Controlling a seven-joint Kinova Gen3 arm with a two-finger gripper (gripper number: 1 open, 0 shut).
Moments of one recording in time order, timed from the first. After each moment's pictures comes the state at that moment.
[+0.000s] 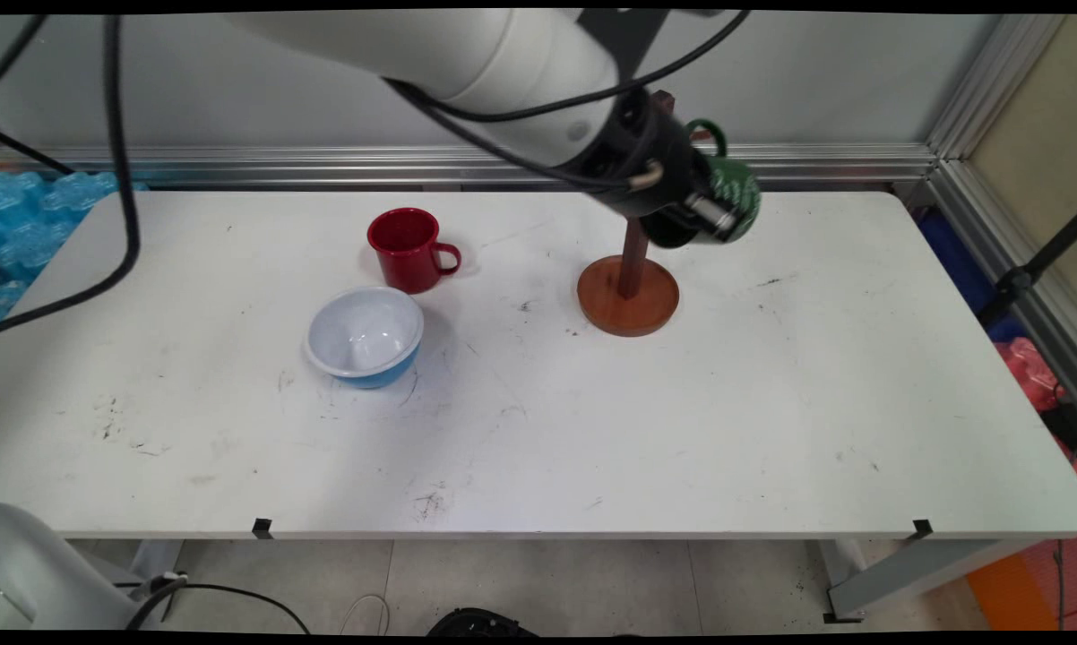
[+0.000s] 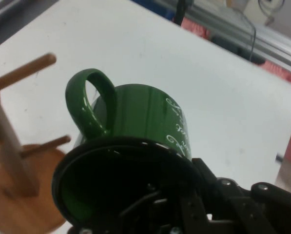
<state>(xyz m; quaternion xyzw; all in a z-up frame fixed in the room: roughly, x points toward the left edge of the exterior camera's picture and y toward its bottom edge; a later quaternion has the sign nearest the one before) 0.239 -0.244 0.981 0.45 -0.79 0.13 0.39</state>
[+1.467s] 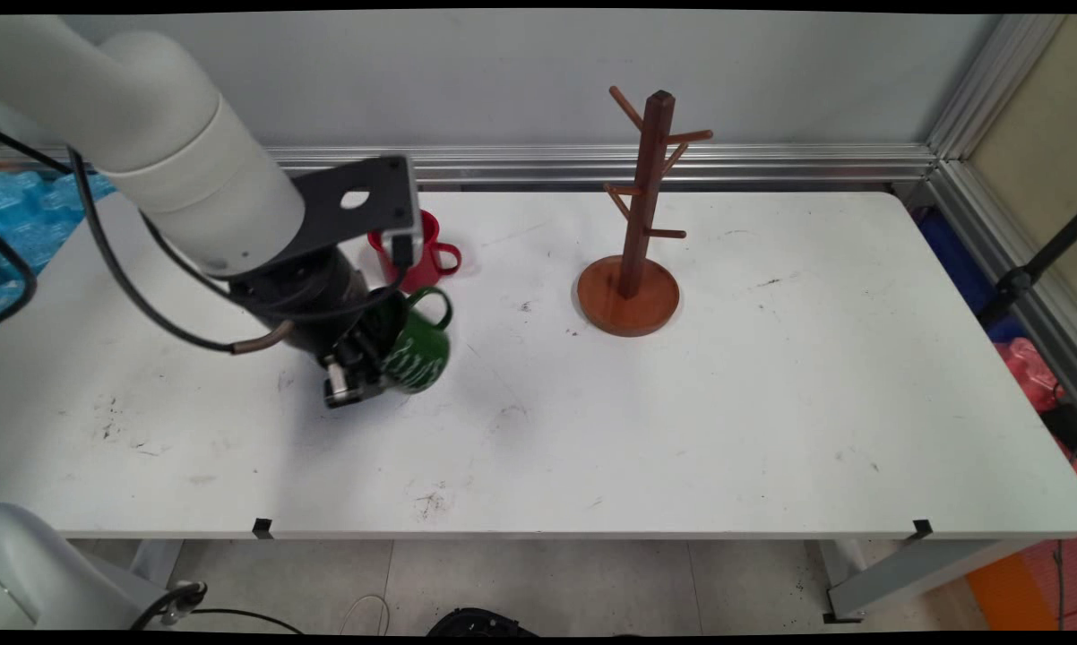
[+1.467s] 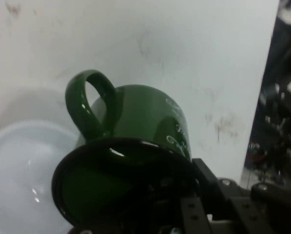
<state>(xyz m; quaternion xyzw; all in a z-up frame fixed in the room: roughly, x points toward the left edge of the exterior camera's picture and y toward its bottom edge) 0.370 -0.147 0.944 0.30 -0.95 0.07 0.08</state>
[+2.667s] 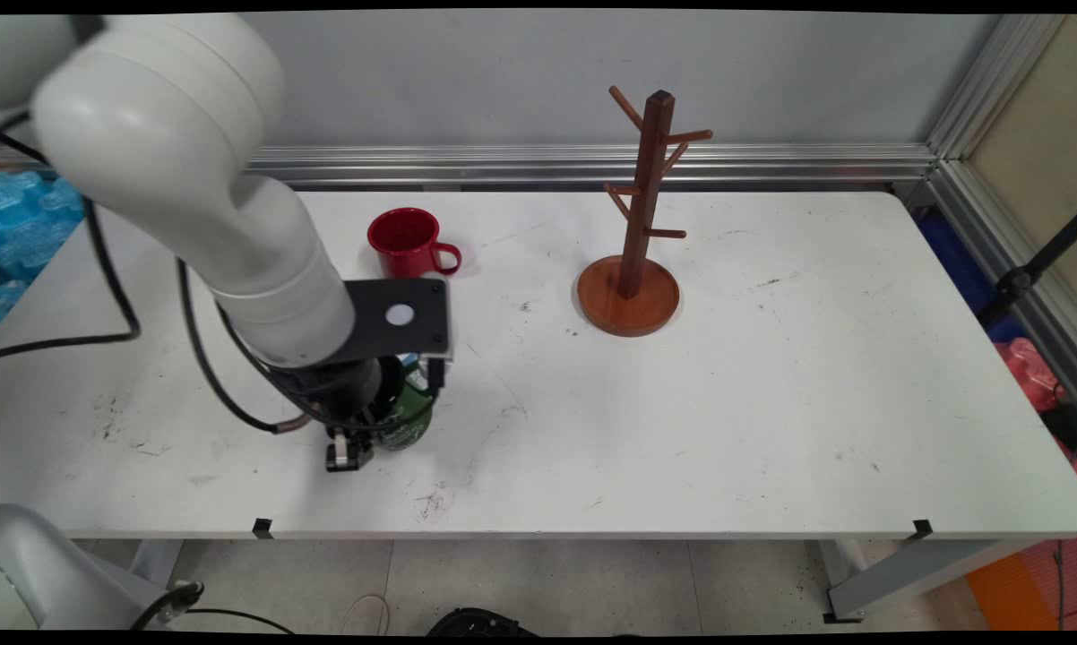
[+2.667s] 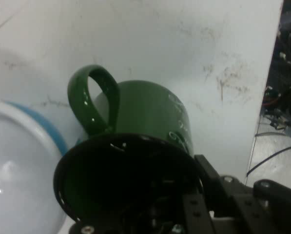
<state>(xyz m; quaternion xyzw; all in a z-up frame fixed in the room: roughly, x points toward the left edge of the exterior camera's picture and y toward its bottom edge) 0.339 -0.149 0.868 0.26 -0.96 0.05 -0.01</state>
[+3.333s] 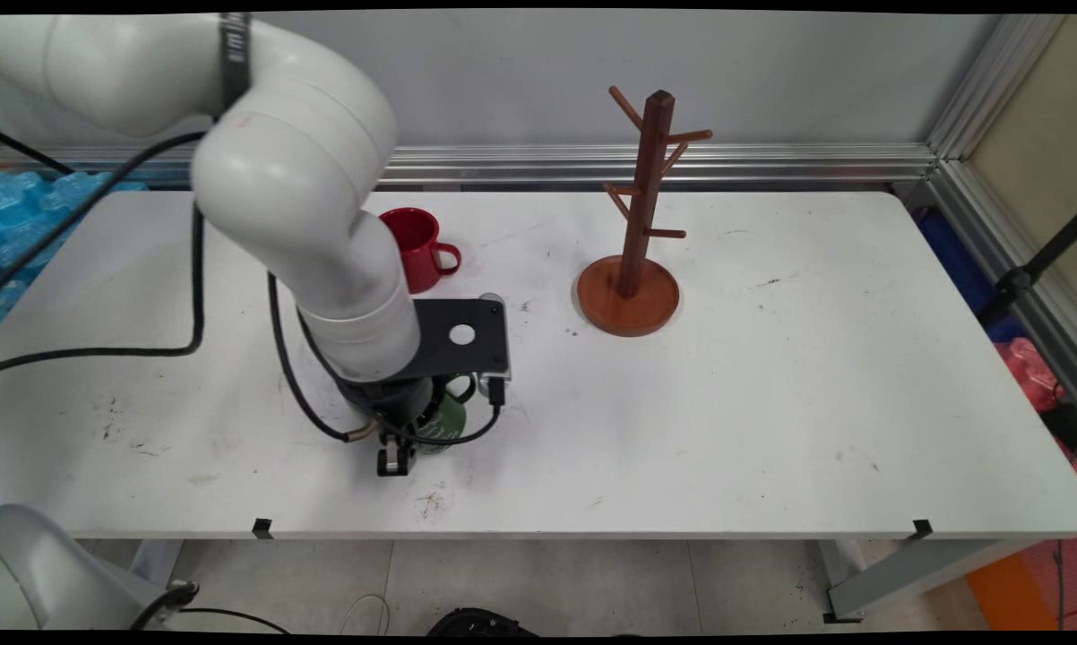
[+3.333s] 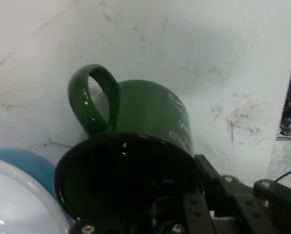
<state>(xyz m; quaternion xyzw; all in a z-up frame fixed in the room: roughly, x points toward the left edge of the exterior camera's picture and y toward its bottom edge) 0.301 -0.173 0.842 0.25 -0.97 0.05 -0.03</state>
